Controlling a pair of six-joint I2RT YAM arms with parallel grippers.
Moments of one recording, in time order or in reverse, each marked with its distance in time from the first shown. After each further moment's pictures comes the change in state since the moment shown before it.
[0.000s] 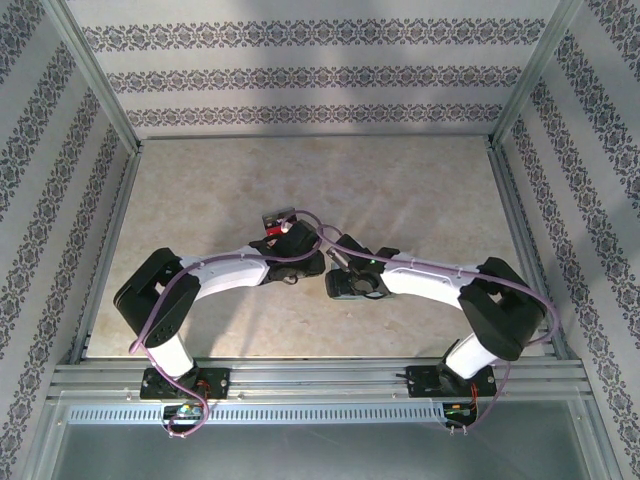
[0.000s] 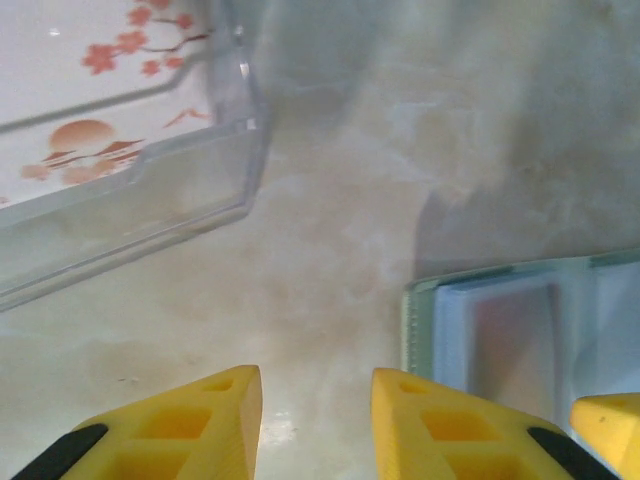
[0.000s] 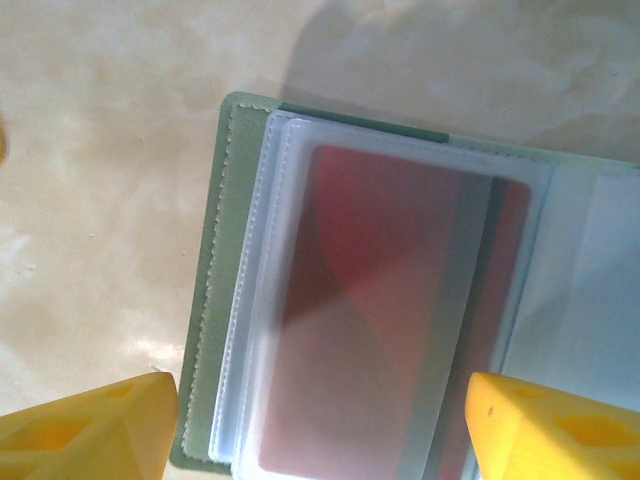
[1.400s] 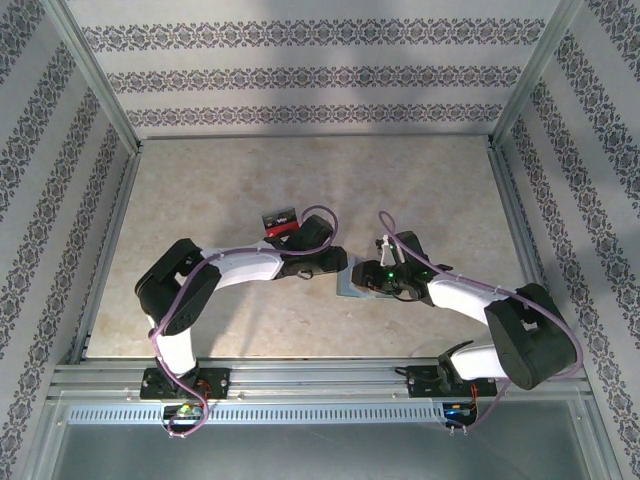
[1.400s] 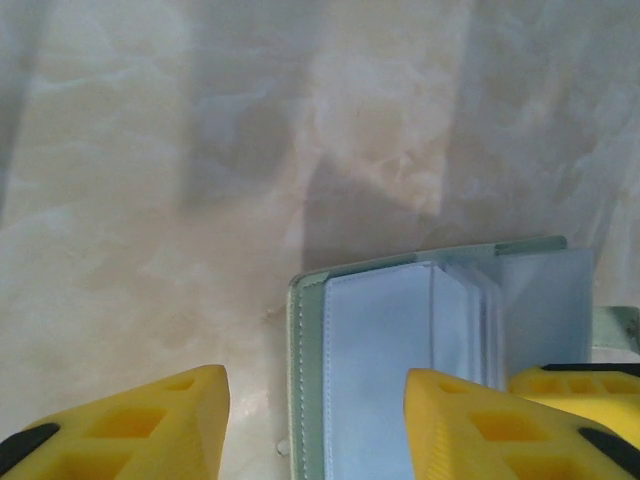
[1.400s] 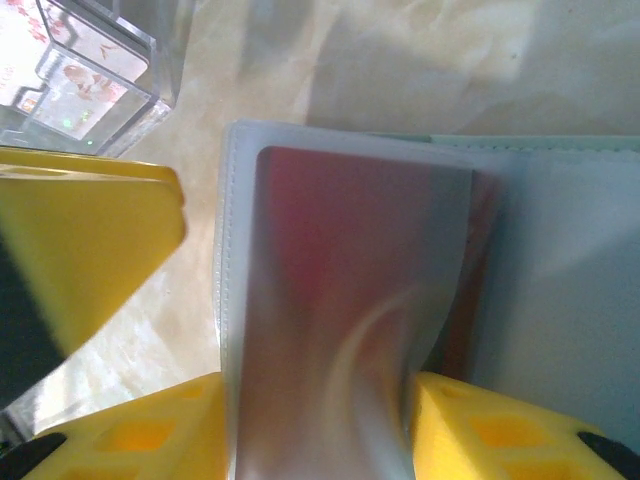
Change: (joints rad) left arm -0.021 0.143 0.112 0.106 0.156 -0.003; right arm -0.394 -0.230 -0.381 0.475 -0.560 0.050
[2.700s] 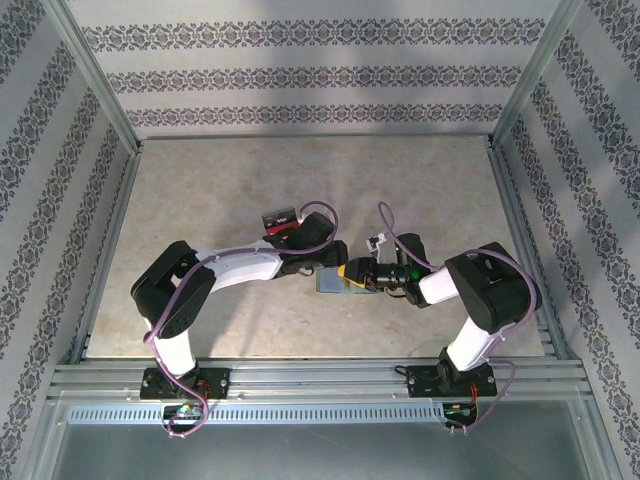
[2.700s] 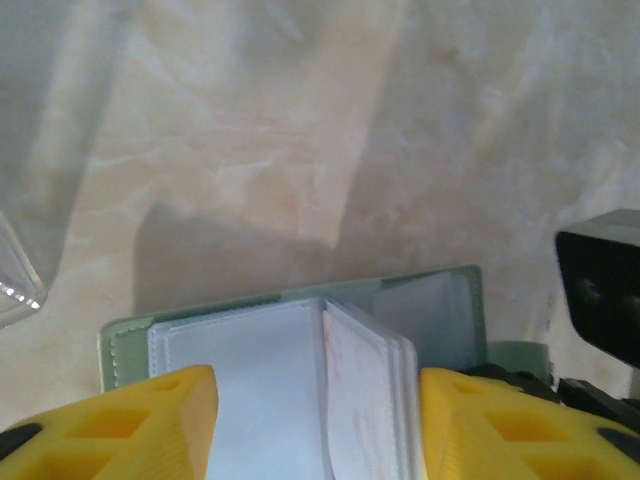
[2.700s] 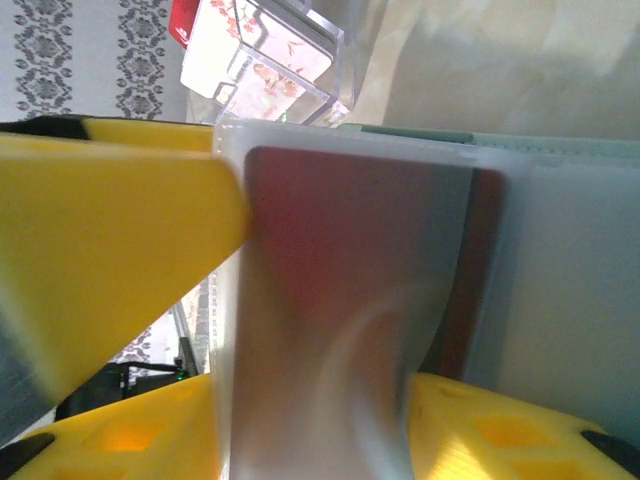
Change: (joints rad) left arm -0.007 -0.033 0.019 -0.022 -0.098 0.000; right arm -0.073 0.352 -0.090 0.735 -0.424 0.172
